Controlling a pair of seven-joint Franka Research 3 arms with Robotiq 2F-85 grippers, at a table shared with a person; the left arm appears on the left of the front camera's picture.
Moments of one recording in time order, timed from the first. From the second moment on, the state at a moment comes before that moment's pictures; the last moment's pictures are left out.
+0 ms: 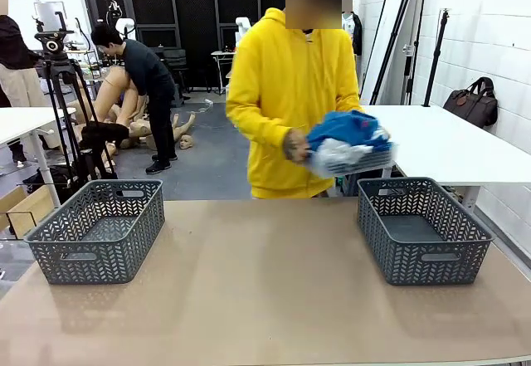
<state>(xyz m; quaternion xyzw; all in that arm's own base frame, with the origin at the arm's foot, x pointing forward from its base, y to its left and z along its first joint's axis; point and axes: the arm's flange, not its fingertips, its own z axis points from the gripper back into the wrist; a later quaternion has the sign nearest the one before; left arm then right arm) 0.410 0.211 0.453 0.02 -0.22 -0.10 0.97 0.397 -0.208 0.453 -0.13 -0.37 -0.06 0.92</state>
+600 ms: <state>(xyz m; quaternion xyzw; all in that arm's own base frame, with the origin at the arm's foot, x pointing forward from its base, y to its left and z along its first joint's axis) 0.410 0.211 0.453 0.02 -0.22 -0.10 0.97 0.397 -0.208 0.453 -0.13 -0.37 -0.06 0.92</state>
